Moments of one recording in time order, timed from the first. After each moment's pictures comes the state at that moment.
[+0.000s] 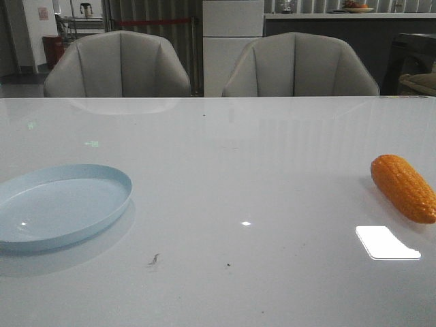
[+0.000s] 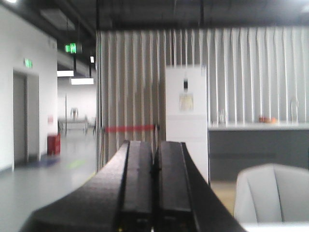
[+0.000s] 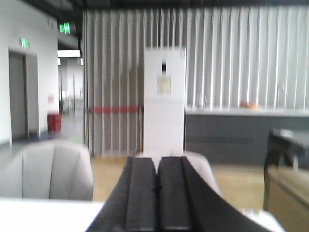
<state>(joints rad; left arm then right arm) -0.05 0.41 -0.59 -0.04 -0.08 0.08 0.04 0.45 -0.62 -0.09 -0.04 0.11</state>
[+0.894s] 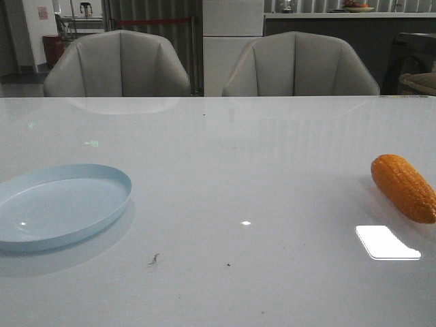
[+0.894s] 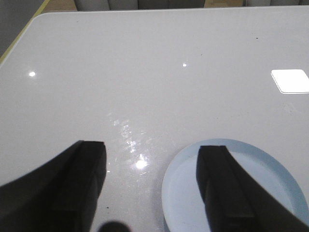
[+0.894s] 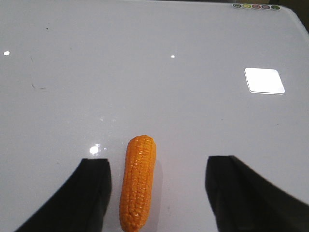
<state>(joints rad) -0.05 0.94 -0.59 -0.04 0.16 0.08 0.04 0.90 -0.62 -0.09 0.22 0.11</state>
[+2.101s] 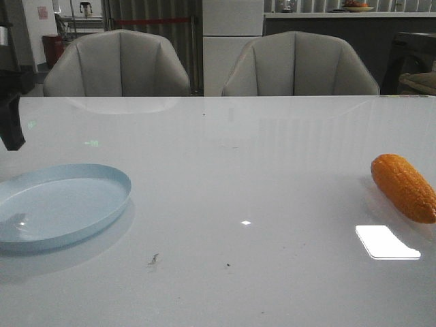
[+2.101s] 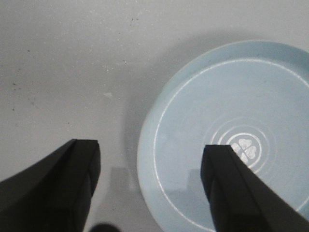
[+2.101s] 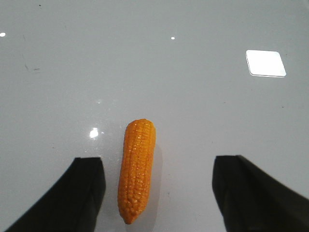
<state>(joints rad) -0.05 1.85 -1.40 -0.08 0.97 0.08 0.04 0.94 -0.62 -0.09 0.24 0.11</state>
